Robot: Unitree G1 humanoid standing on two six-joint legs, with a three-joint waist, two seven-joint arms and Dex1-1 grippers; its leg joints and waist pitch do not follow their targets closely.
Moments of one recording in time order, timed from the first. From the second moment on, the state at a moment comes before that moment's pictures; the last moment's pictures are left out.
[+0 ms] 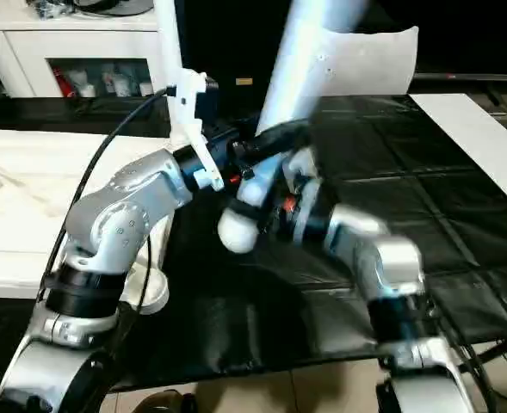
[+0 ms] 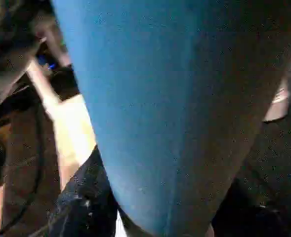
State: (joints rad) left arm -0.69 0.02 -0.10 -0.03 -0.53 0.58 -0.65; right arm -0.55 -0.30 -0.03 0.24 0.51 0.58 0.90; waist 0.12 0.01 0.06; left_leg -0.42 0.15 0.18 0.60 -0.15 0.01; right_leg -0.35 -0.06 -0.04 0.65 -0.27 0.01
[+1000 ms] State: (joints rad) left arm -0.19 0.19 0.02 -0.18 -0.26 0.51 -0.28; right arm -0.16 -0.11 -0.14 -0.21 0.41 0.60 0.29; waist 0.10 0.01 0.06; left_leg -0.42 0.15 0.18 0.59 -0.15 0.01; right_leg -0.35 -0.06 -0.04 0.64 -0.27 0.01
